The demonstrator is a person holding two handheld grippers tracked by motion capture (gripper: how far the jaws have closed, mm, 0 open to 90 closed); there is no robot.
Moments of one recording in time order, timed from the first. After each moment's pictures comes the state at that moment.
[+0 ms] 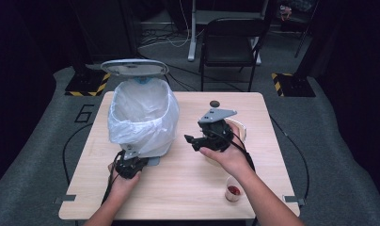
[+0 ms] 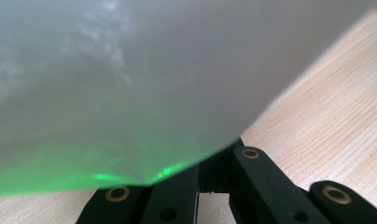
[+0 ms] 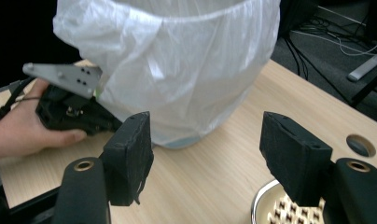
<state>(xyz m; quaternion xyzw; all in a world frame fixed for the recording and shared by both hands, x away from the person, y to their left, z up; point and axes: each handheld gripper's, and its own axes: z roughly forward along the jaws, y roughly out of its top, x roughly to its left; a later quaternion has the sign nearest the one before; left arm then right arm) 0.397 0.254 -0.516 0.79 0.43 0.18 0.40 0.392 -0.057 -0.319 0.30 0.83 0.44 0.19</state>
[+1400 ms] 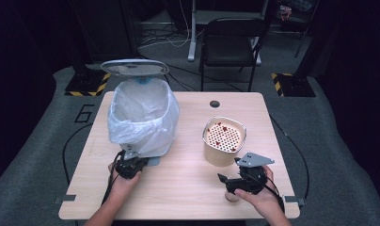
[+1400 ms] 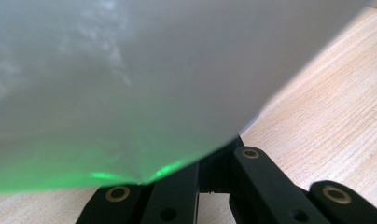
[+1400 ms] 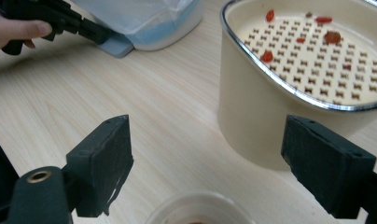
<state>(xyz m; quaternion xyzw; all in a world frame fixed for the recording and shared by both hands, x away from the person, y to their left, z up) 0.396 0.254 -0.516 0.79 0.43 0.18 0.40 0.325 -0.154 -0.417 0.37 0.82 0.41 0.18</state>
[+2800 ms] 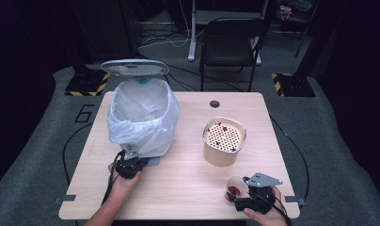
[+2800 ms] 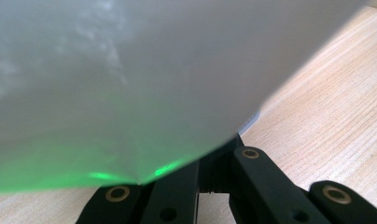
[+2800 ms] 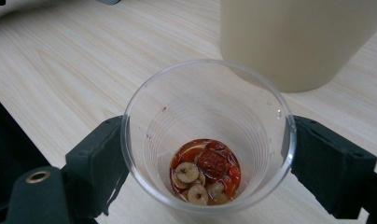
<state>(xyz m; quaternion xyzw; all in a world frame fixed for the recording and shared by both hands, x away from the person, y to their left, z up) 0.396 0.253 -0.516 0.79 0.43 0.18 0.39 0.291 -0.183 -0.468 0.39 0.81 0.40 0.16</state>
